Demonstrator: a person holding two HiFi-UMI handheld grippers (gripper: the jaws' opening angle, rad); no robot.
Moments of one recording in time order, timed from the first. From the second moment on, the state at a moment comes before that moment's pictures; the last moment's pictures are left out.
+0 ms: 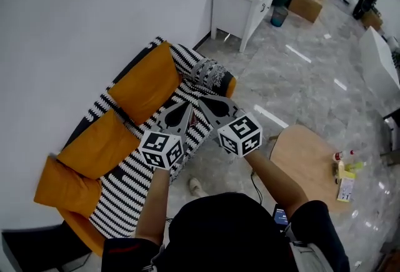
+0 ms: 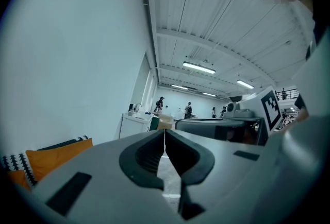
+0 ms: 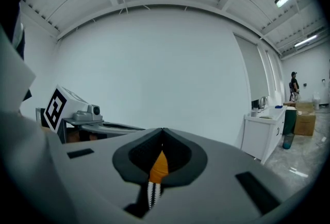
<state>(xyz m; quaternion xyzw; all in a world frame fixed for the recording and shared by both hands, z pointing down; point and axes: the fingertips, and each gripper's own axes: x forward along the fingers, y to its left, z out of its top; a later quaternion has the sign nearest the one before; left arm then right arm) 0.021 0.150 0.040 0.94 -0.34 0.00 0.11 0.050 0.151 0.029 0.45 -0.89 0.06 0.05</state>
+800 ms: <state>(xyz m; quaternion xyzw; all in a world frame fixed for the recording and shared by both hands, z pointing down) 0.108 0.257 0.021 0.92 -0.37 0.00 0.09 0.147 0.258 0.005 0.42 -0.91 0.05 0.02</state>
